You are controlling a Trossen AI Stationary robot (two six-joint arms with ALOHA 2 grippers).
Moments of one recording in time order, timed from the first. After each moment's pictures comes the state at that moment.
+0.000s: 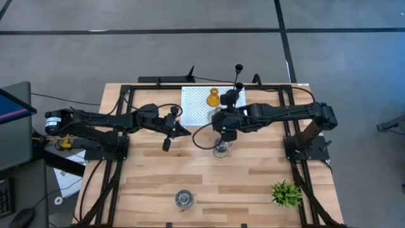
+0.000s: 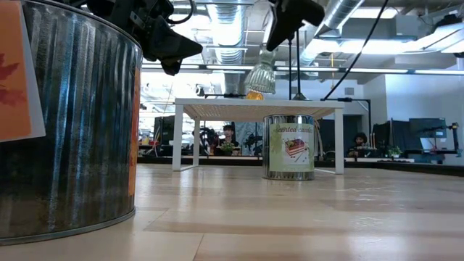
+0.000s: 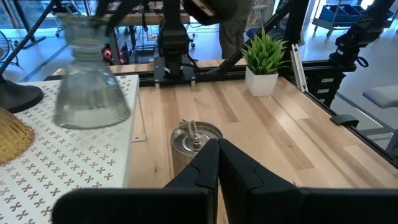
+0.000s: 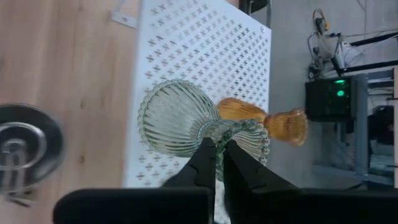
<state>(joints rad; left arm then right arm) 0.17 1.00 0.52 0.44 0.36 0.13 0.08 1.67 1.63 -1.02 0.63 -0.31</state>
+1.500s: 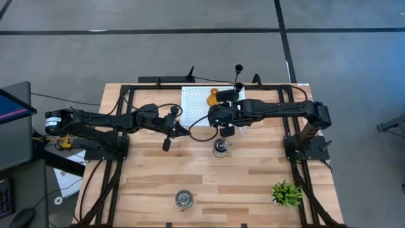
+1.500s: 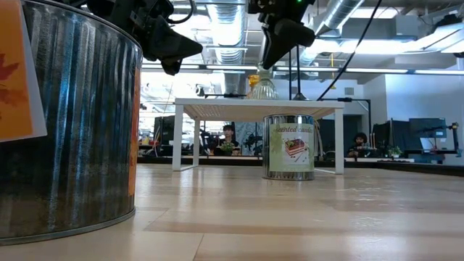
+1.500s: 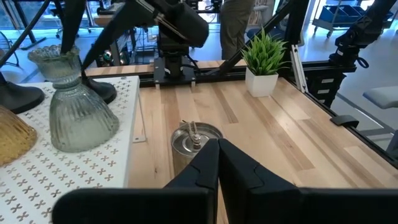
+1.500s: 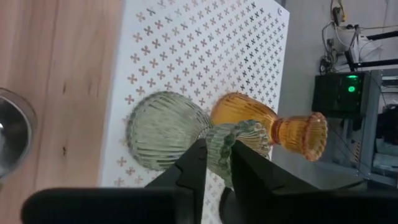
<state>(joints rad) 0.17 1.00 0.52 0.44 0.36 0.13 0.00 1.74 1.63 -1.00 0.57 -0.40</state>
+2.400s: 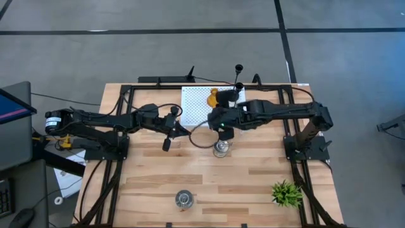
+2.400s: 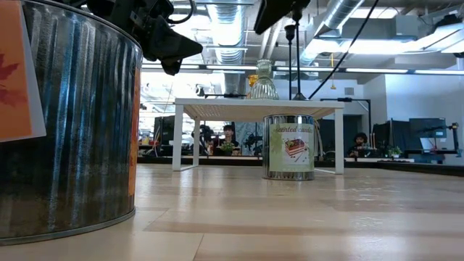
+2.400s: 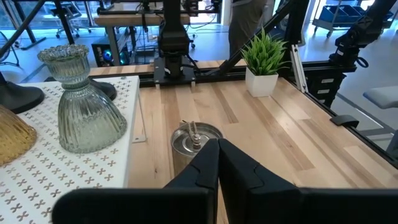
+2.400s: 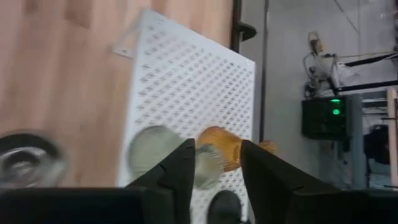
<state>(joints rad) 0.17 1.00 0.52 0.44 0.36 0.13 0.09 1.73 1.81 -1.07 0.61 -0.37</state>
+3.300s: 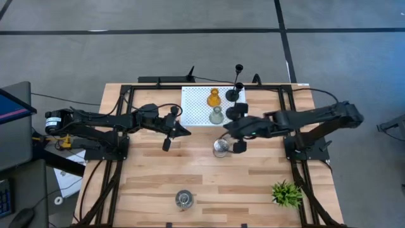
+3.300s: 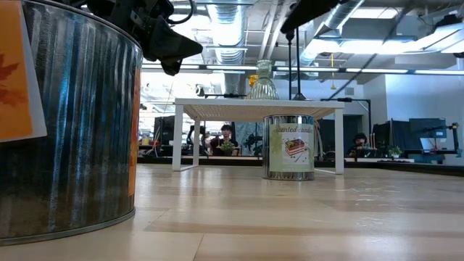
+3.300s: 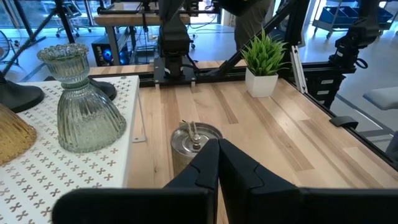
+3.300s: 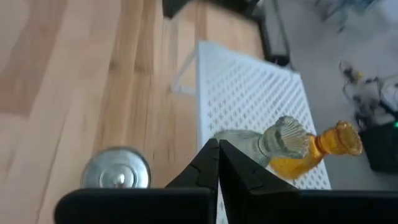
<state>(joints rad) 0.17 1.00 0.52 0.44 0.36 0.12 0.17 1.34 1.21 -0.62 0.47 -0.20</state>
